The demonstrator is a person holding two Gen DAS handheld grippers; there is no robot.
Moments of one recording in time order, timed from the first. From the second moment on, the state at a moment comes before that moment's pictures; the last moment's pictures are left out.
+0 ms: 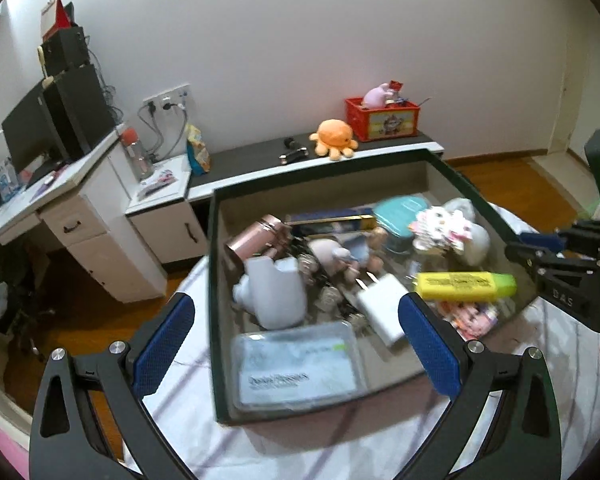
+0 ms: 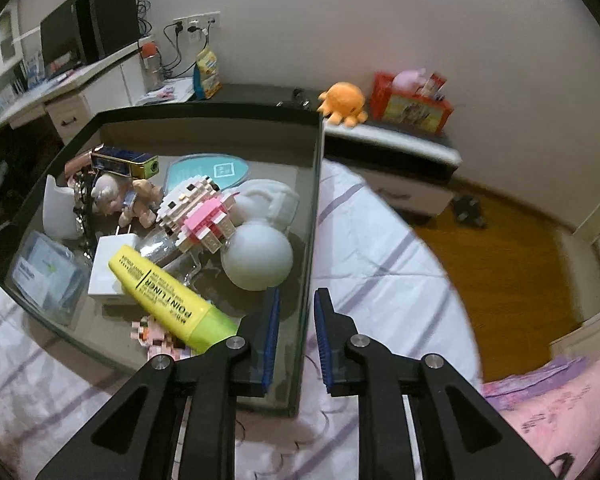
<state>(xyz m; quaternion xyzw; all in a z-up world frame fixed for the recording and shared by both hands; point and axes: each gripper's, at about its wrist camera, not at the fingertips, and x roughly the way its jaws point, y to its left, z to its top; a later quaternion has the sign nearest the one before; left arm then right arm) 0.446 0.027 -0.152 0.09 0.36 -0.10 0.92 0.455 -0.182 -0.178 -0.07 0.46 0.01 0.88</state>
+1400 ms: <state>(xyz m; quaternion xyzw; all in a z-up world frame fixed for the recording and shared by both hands) 0.364 0.038 -0.104 0.07 0.30 -0.06 0.95 0.361 -0.139 -0.101 -0.06 0.36 0.07 0.93</state>
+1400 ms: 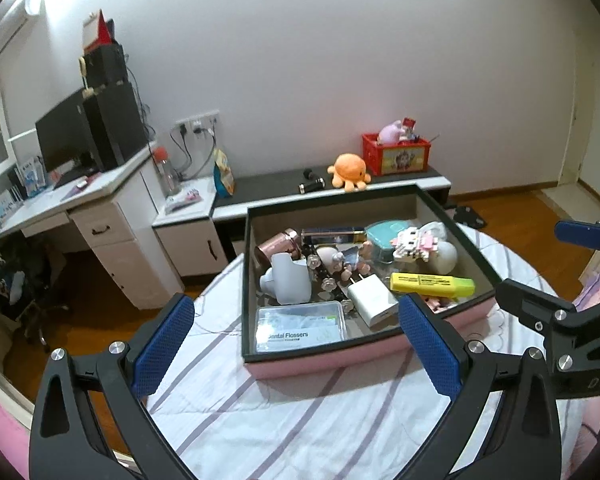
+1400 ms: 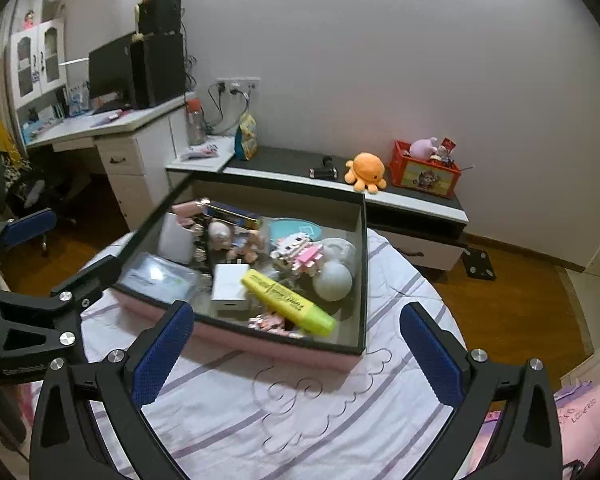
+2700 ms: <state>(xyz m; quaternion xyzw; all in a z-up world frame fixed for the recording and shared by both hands) 0.149 0.031 -0.024 0.07 0.08 0.00 0.99 0.159 -0.144 -0.032 0.00 0.17 0.10 0.98</state>
